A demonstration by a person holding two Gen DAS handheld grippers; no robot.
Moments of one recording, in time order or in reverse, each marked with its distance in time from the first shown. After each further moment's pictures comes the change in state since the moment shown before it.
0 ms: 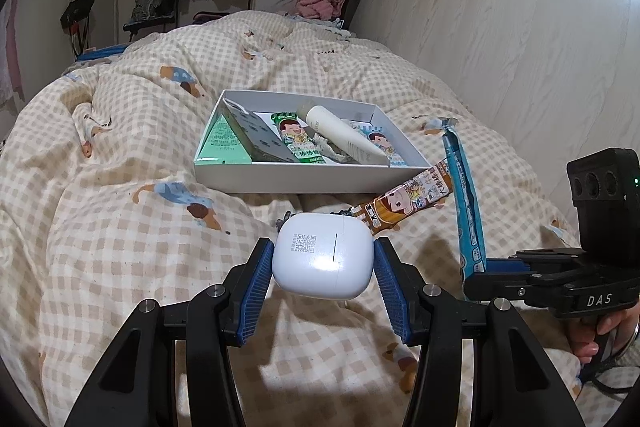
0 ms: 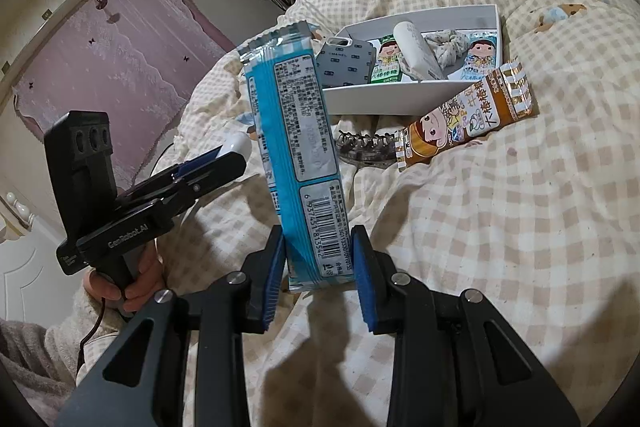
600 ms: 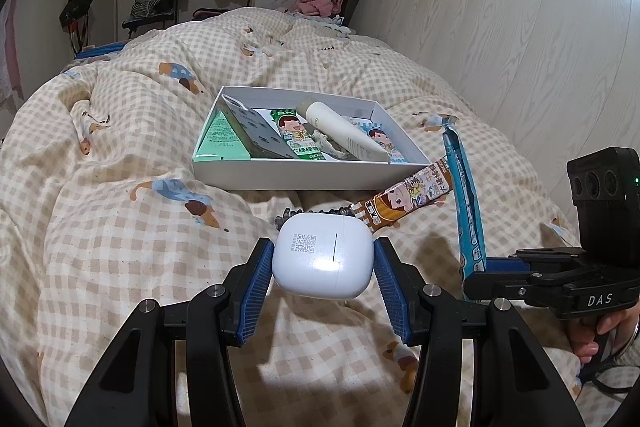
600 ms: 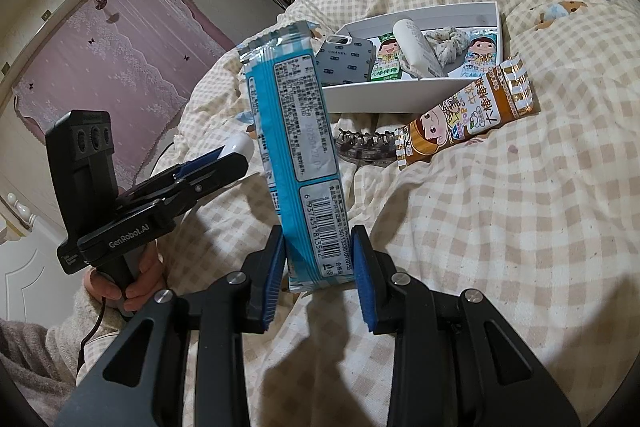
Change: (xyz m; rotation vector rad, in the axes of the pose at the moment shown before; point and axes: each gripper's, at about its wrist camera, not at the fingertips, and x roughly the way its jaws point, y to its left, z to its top) left arm 0.002 0.000 0.000 0.002 0.006 -0.003; right arm 0.000 0.001 -0.002 0.004 0.005 0.001
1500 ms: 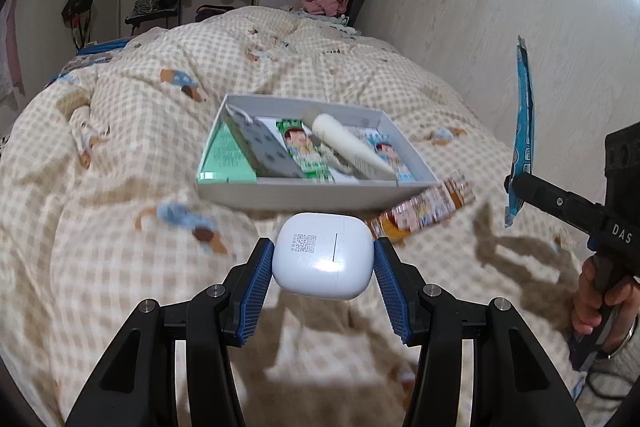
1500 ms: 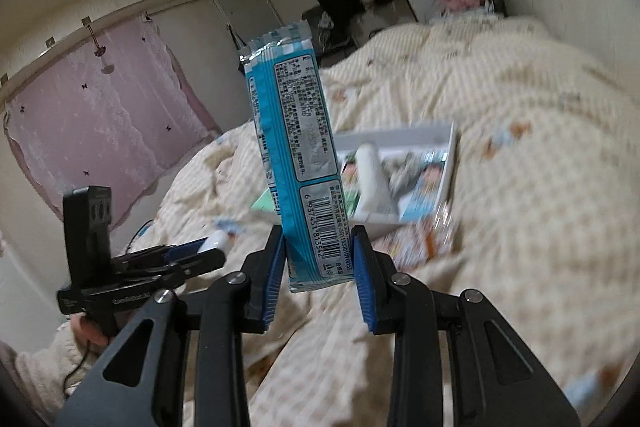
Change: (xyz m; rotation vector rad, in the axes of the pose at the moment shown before) left arm 0.009 0.011 0.030 -0.025 0.007 0.007; right arm -0.052 0.000 0.042 -0.068 -0.338 -0.142
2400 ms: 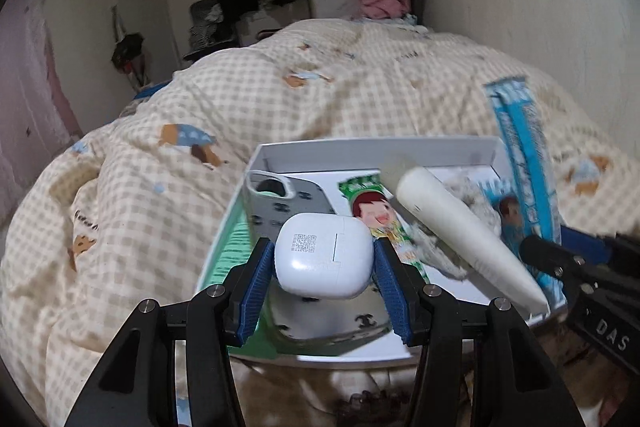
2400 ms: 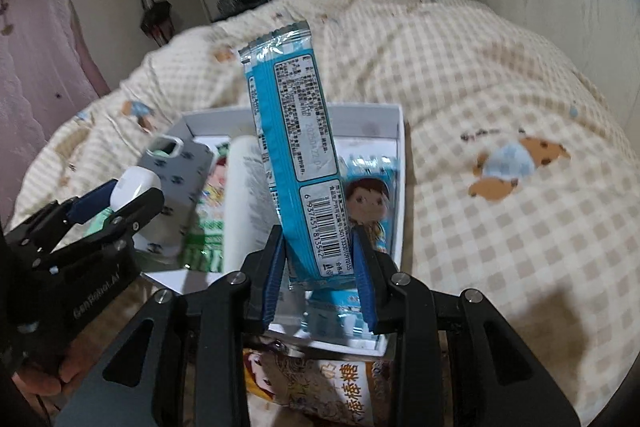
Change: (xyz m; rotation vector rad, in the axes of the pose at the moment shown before) left arm 0.155 -0.015 0.053 0.112 -0.055 0.378; right arm 0.136 -0.042 0.024 -0.024 0.164 -0.374
